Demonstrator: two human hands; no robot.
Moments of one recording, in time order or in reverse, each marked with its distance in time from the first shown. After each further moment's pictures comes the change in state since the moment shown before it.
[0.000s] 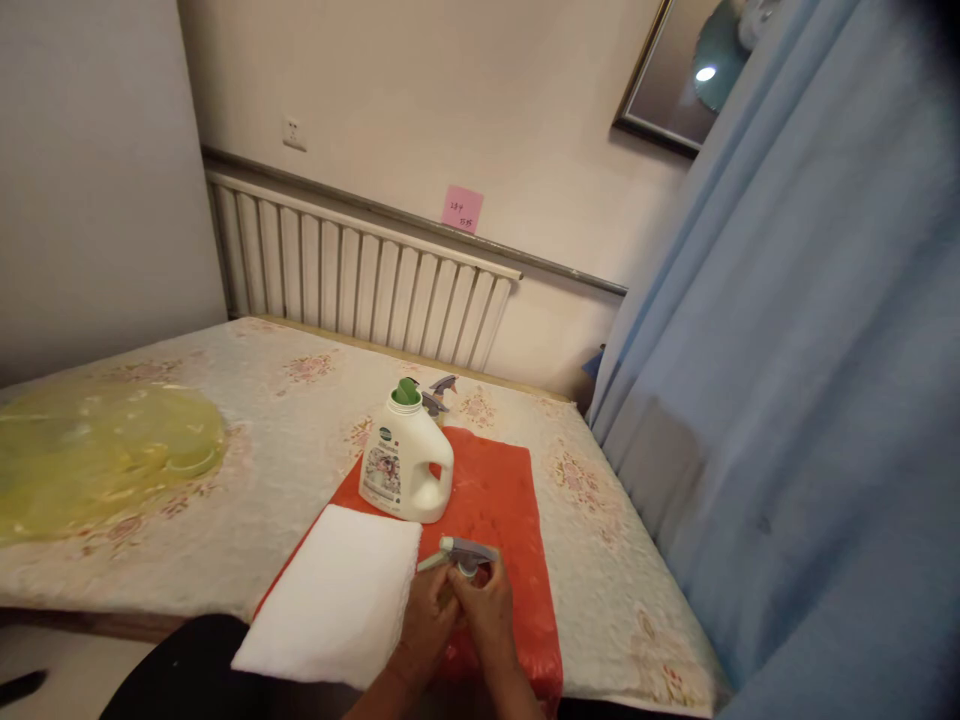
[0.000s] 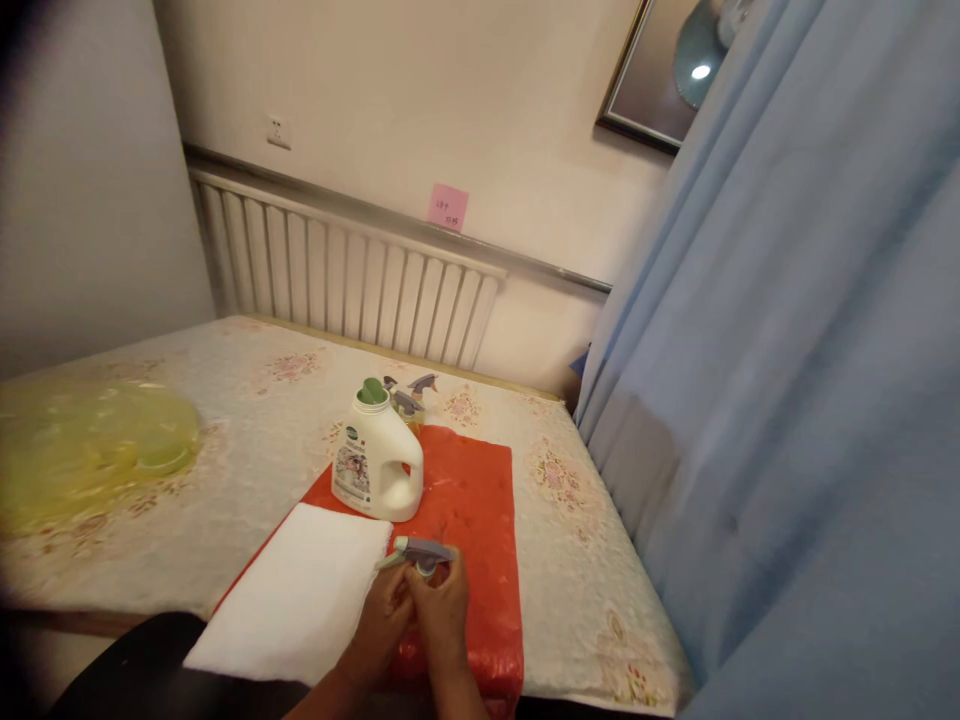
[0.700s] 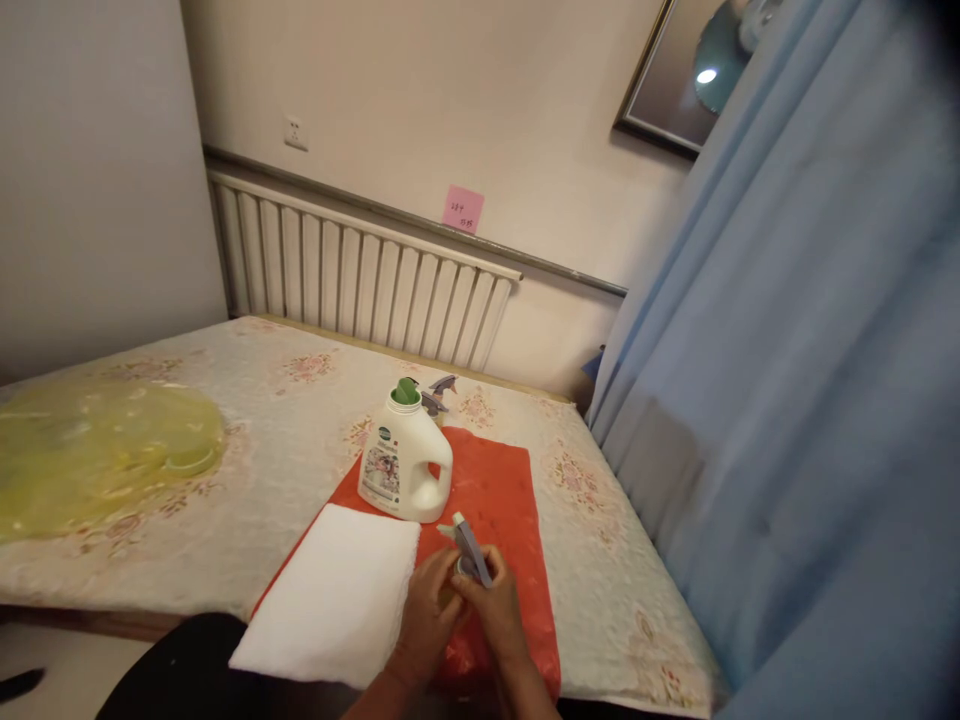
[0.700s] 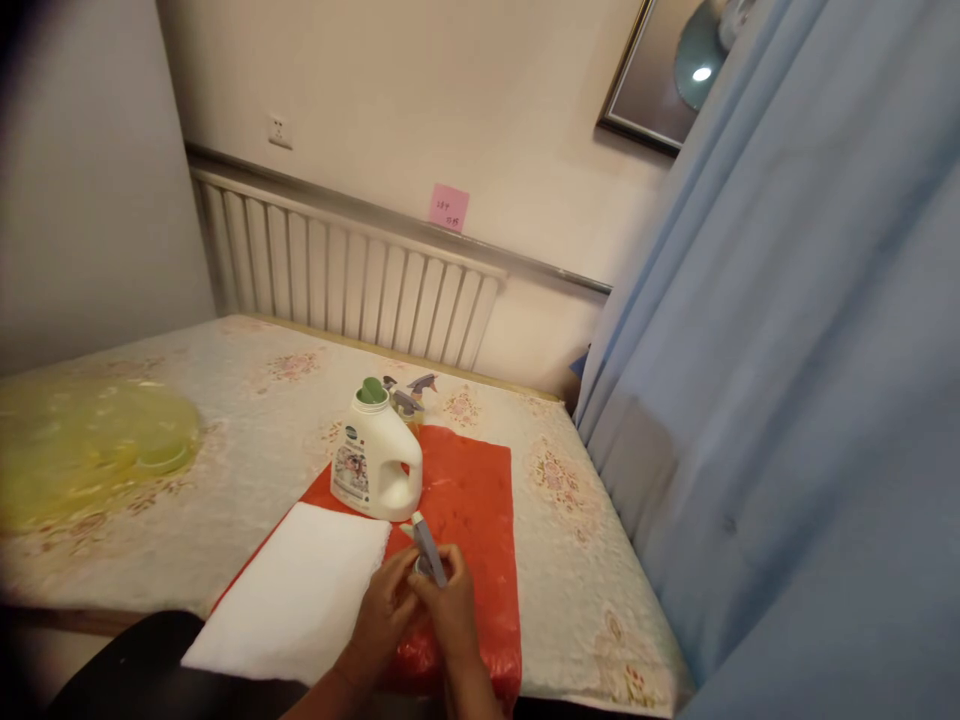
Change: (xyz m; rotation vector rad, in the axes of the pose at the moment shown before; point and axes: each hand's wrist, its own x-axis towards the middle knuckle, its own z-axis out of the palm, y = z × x) left_hand 0.002 0.005 -0.002 0.067 0.012 0.095; right_hand 0.009 0.006 -0.017 0.168 -0.252 0.012
